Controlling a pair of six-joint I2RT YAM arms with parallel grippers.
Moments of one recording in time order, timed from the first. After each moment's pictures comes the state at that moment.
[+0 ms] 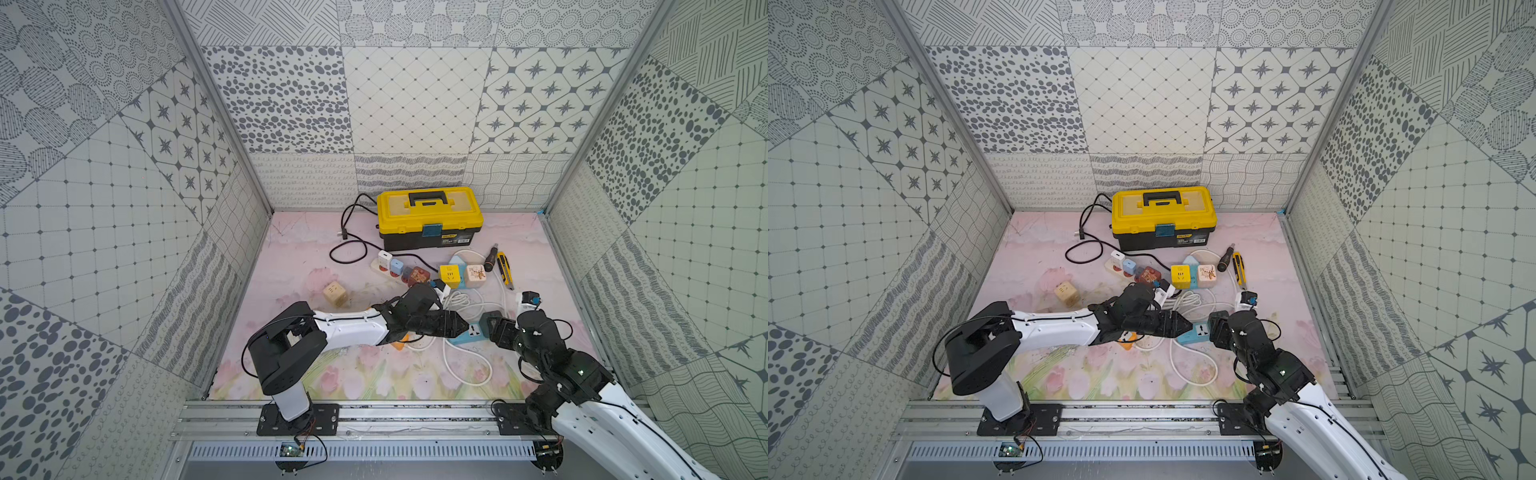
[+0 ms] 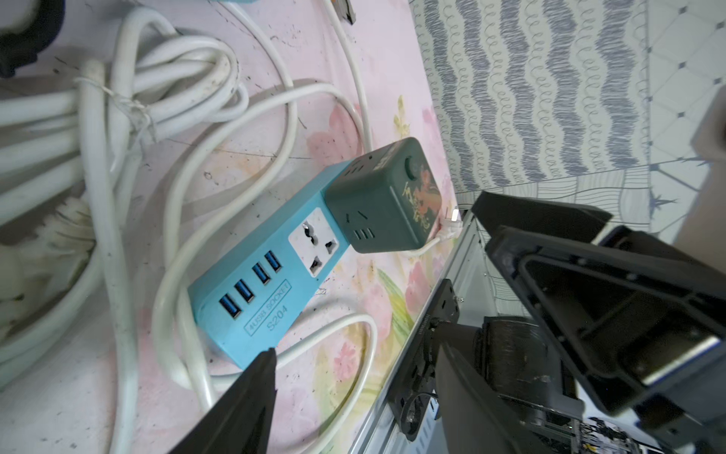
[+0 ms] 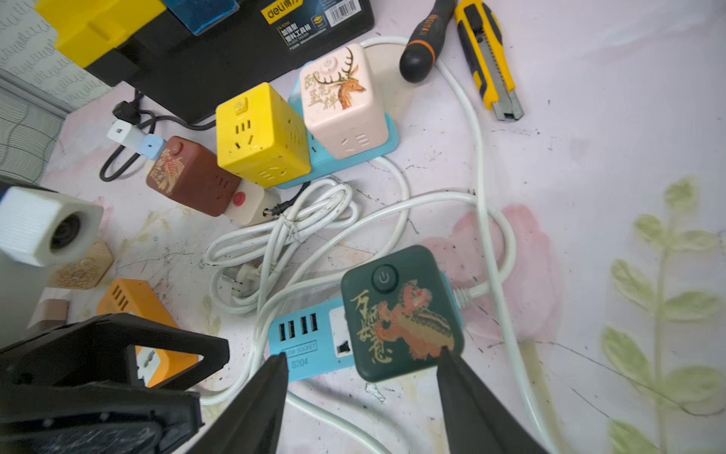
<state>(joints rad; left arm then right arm) -0.96 1.74 1.00 0.12 0.34 -0.80 0.59 0.52 0.50 -0.72 0.30 0.69</state>
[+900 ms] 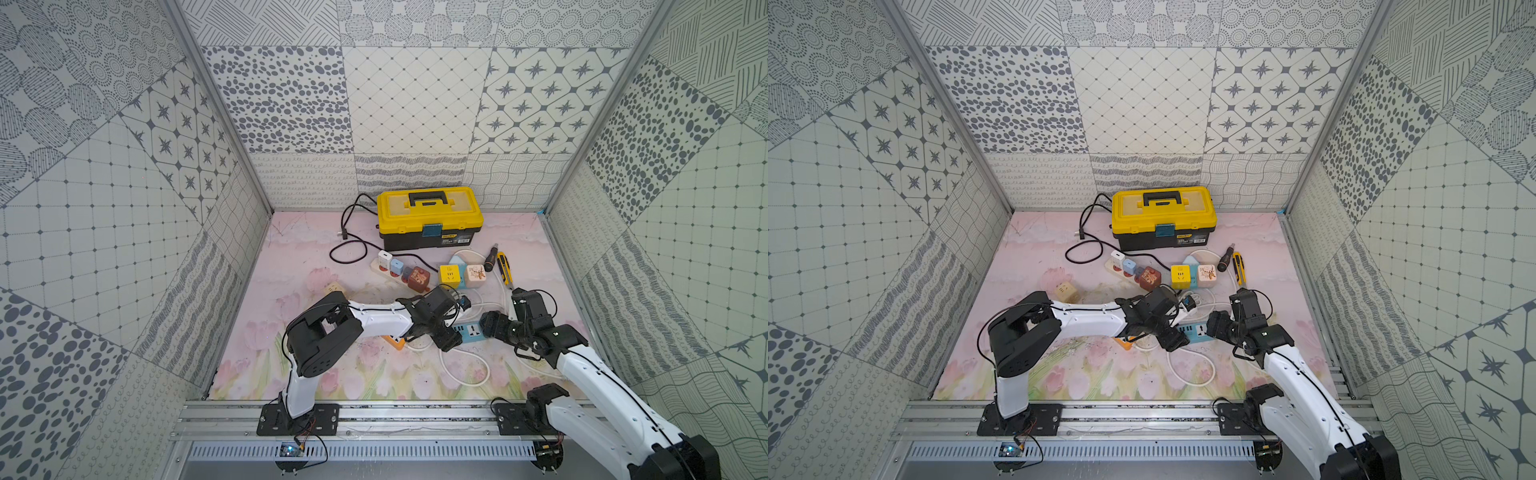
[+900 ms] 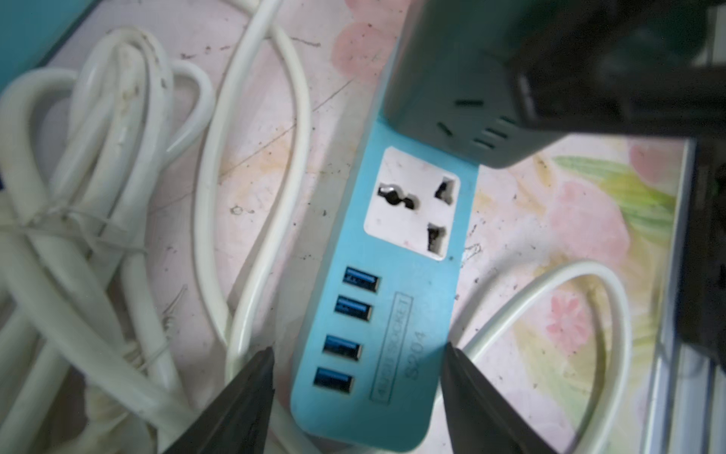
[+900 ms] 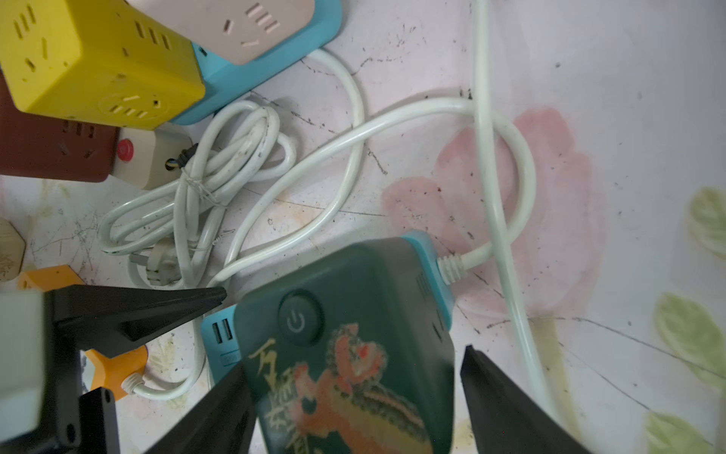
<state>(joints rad) -0.97 1.95 1.14 -0.08 0.24 0.05 0.29 0.87 0.51 -0.64 -0.06 0.58</state>
